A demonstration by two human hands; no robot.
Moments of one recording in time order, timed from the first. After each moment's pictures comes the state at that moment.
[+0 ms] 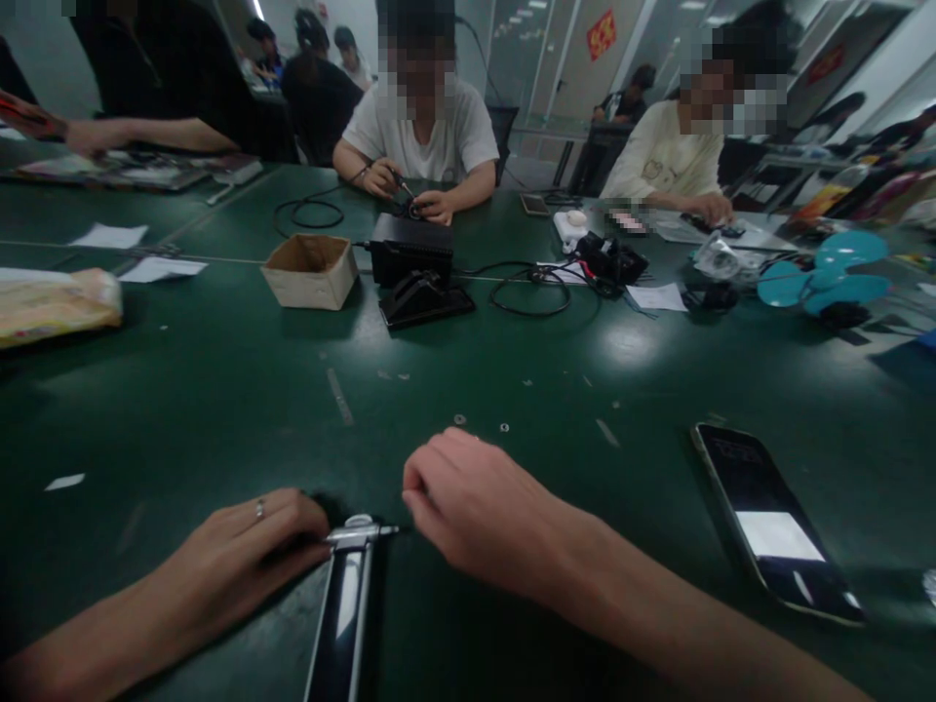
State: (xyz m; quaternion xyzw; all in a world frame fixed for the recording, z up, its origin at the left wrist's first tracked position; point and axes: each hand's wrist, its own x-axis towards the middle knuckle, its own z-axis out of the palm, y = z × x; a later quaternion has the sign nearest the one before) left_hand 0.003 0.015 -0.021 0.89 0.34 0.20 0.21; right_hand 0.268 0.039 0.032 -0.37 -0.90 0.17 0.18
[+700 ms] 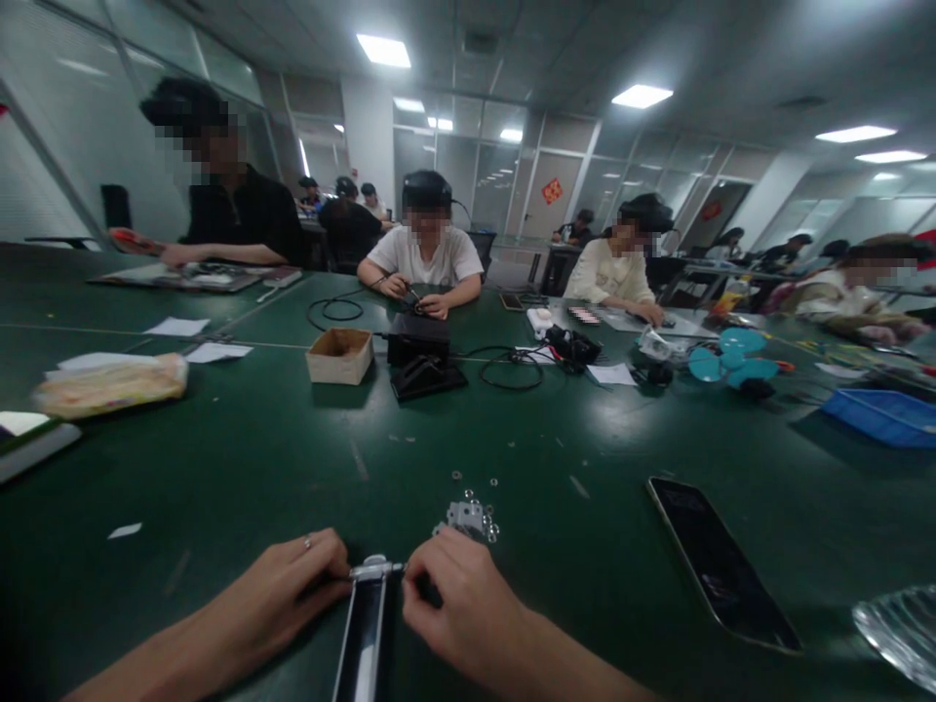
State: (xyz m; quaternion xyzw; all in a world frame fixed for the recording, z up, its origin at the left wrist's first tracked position) left_hand 0.006 0.016 -0.027 0.88 0.36 0.21 0.23; right_hand 0.244 -0.002 -0.027 -0.35 -0.84 0.14 0.39
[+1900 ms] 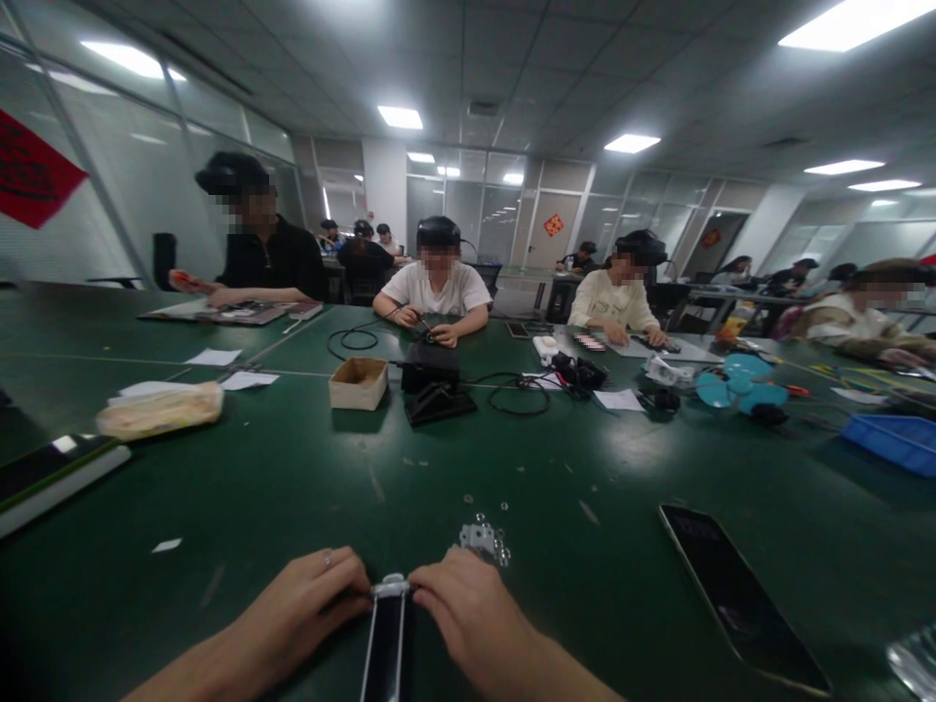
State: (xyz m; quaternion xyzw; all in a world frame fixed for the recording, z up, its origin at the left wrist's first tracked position) left_hand 0.006 0.013 -0.020 0.90 0.35 0.21 0.13; right_hand 0.245 -0.003 -0.020 -0.34 -0.86 0.15 0.35
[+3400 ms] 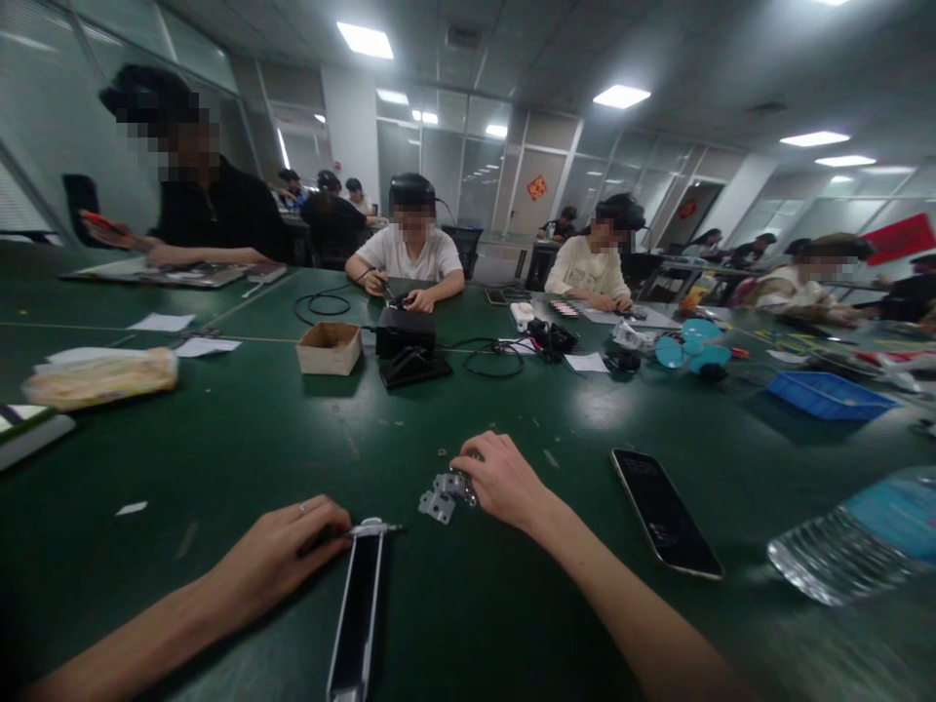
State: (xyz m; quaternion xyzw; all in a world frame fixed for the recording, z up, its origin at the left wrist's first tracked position) left_hand 0.003 0.017 -0.028 0.89 0.37 0.20 0.19; right_hand 0.317 0.045 0.000 -0.44 -0.89 -0.01 0.12
